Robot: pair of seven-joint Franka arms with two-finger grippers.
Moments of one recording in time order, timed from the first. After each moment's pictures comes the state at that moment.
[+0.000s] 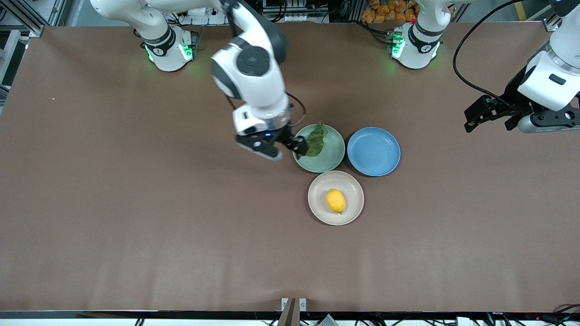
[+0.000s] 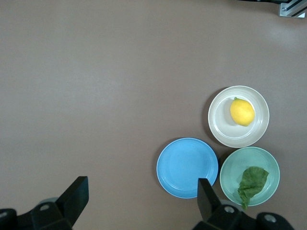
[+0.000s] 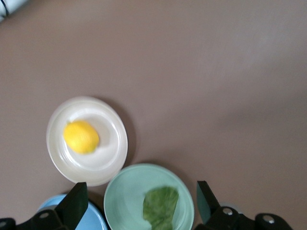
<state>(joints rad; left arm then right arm) 0.02 -0.01 -0.19 -1.60 -0.02 1.70 -0.23 0.63 0.44 0.07 -1.44 -0.03 2.09 1.20</state>
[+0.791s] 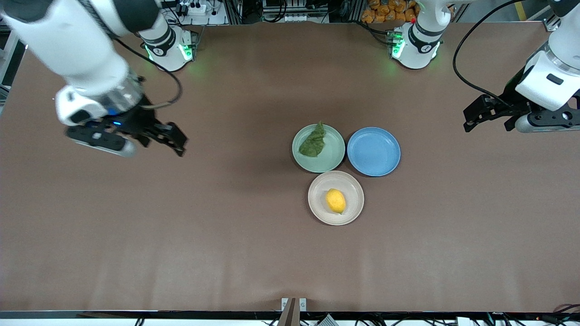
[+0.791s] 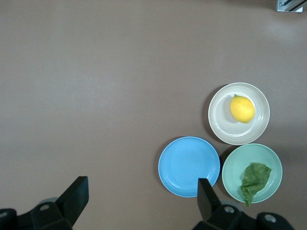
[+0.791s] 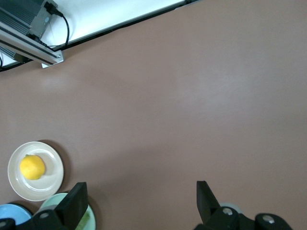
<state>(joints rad) 0.02 -0.01 -0.19 -1.60 -0.01 1.69 -0.20 0.26 0.14 0.07 -1.43 -0.01 1.74 0.61</state>
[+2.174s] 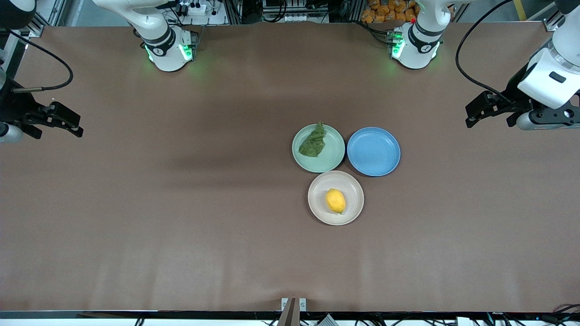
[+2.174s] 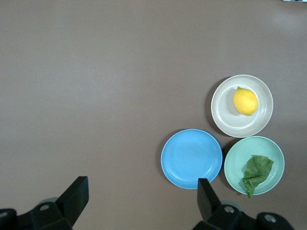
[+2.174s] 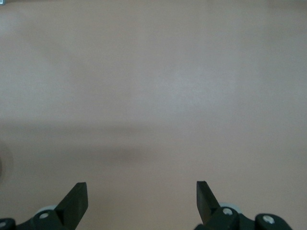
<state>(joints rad) 0.02 -0.01 -0.19 -1.58 -0.01 1.65 -0.19 0.09 0.01 -0.08 -1.56 0.01 1.65 -0.01</state>
